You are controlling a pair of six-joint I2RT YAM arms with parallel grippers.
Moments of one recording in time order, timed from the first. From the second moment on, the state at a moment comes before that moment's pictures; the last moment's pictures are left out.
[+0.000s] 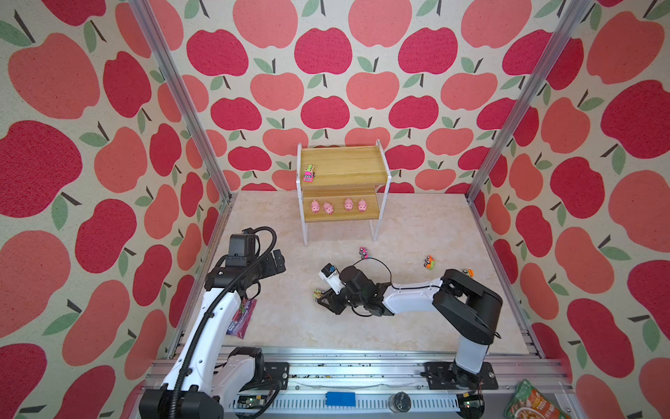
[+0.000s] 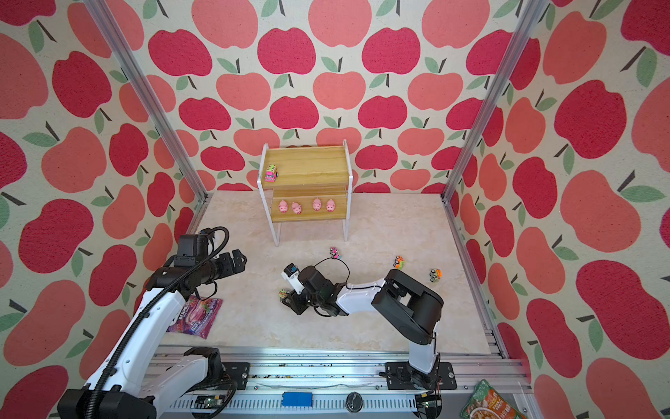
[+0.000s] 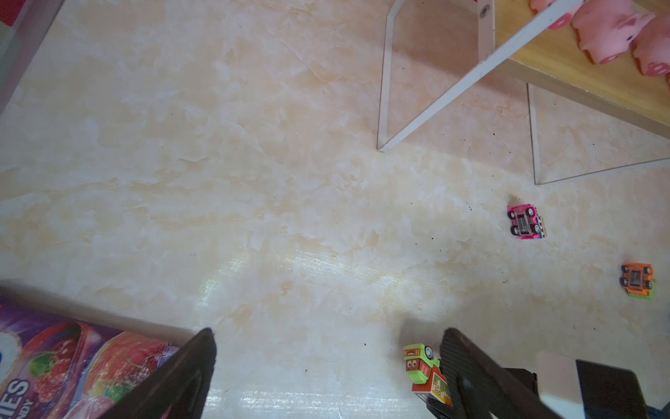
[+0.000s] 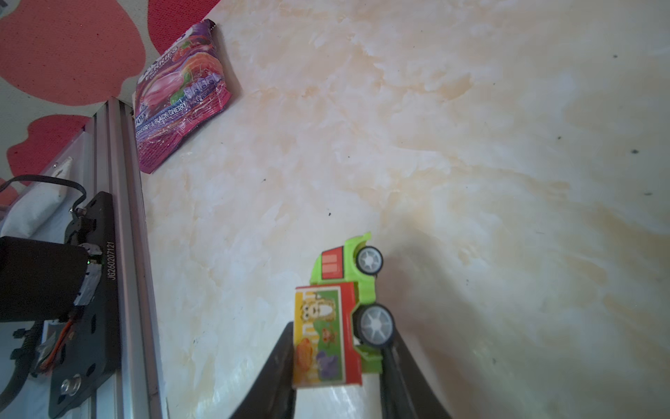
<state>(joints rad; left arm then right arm) -0.06 1.00 0.89 -0.76 0.10 -0.34 1.07 1.83 0.87 0.29 -0.26 0.36</state>
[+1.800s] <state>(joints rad) -0.11 0.97 0.88 -0.76 0.09 -0.30 0.98 1.64 0.77 0.16 0.00 0.21</state>
